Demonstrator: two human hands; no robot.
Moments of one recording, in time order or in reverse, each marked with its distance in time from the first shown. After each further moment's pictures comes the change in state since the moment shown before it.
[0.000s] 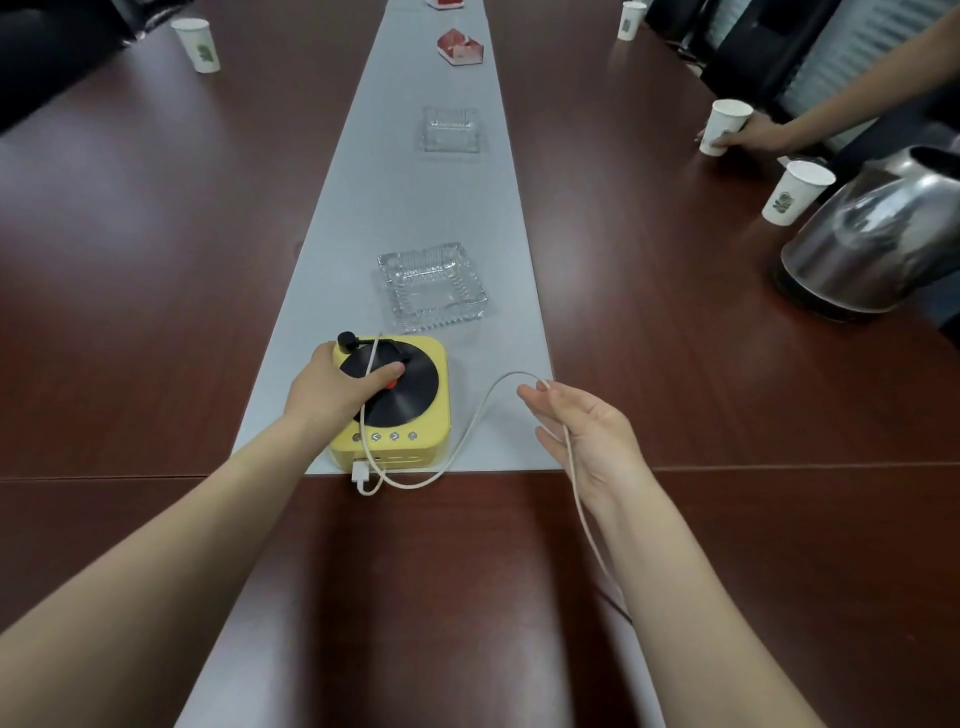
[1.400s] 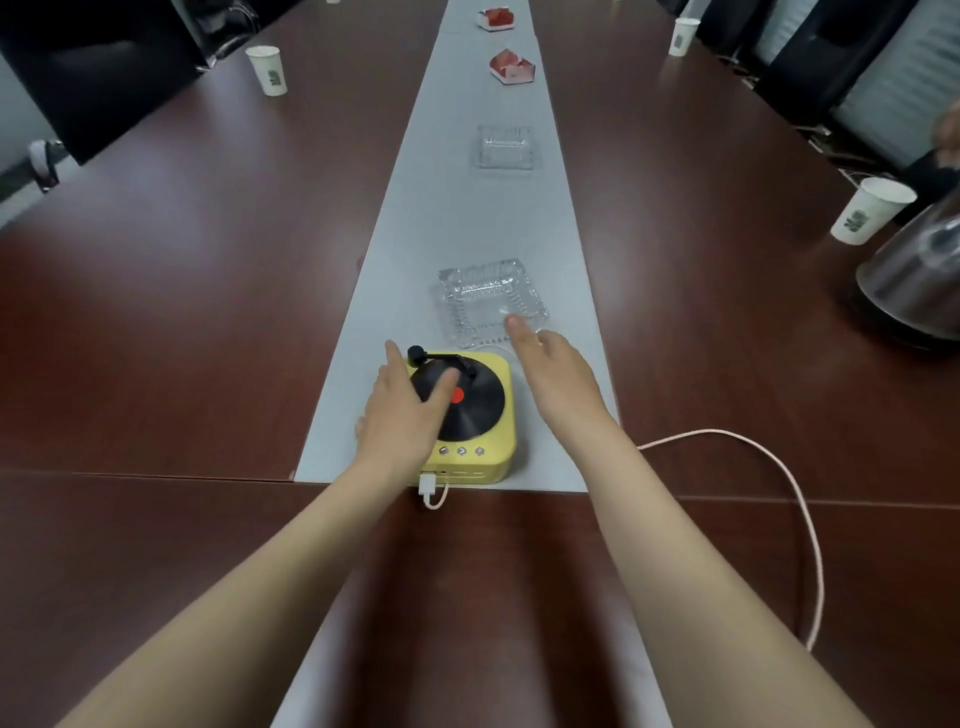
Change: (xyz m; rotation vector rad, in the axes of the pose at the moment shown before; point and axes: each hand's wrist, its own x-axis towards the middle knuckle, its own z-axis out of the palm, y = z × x) left_hand -0.014 -0.005 0.005 0.012 0.027 0.028; right_hand 0.025 -0.024 0.103 -0.825 -0.005 -0.211
